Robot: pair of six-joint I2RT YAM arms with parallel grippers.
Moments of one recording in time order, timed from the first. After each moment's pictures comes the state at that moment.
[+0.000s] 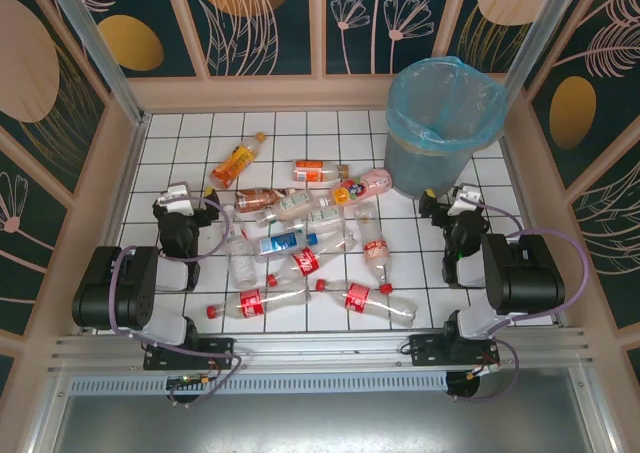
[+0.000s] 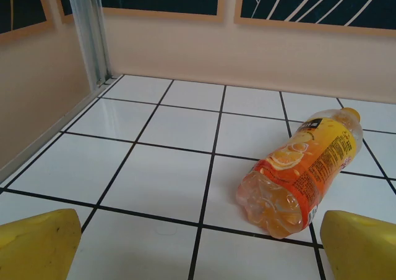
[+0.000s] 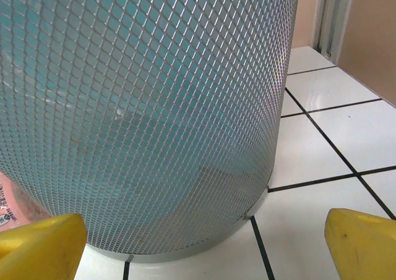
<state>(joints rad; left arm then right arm) -0.01 1.51 0.22 1.15 -0.16 -0.10 -0.01 1.55 0.20 1.18 0.03 0.13</state>
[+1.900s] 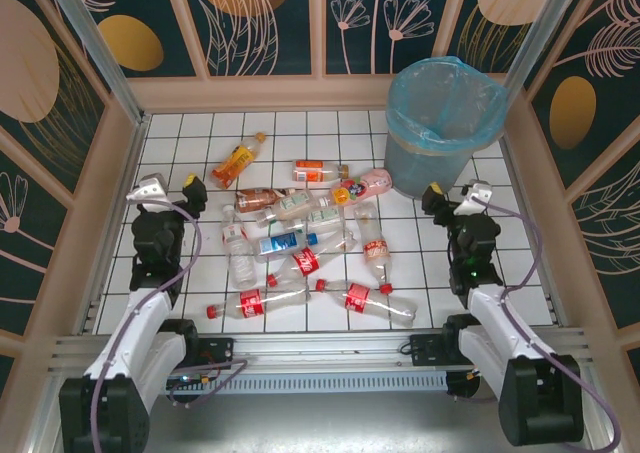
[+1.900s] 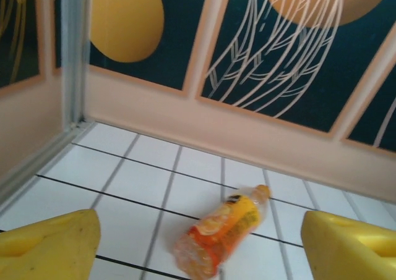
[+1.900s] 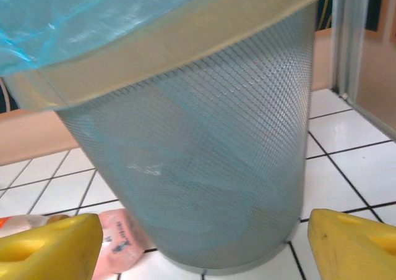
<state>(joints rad) -0.01 0.78 0.35 0.40 -0.06 -0.31 0.09 0.82 0.26 0.45 0.06 0.25</state>
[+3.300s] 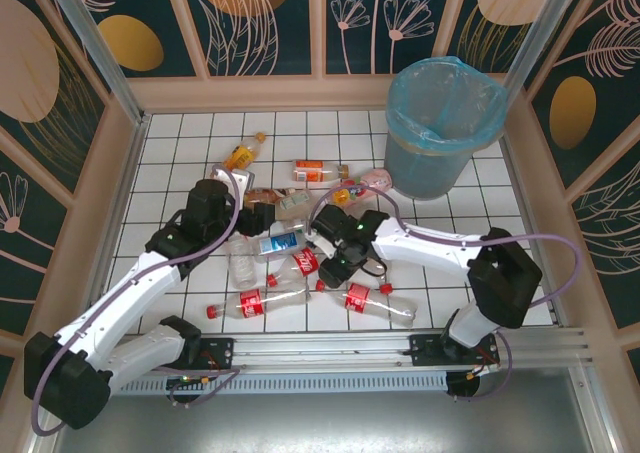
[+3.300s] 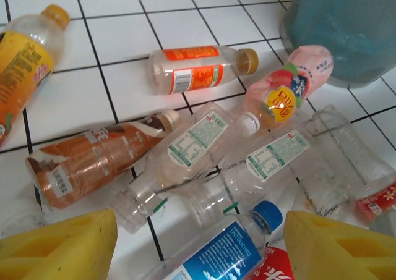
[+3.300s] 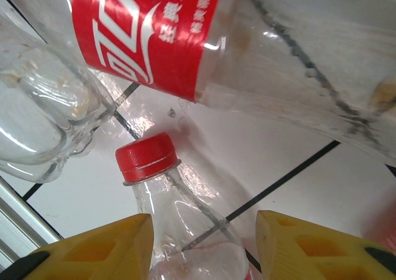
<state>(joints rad) -0.50 1.00 0.75 -0.34 0.06 -0.27 1.00 1.58 1.06 -0.80 -0.10 0.10</state>
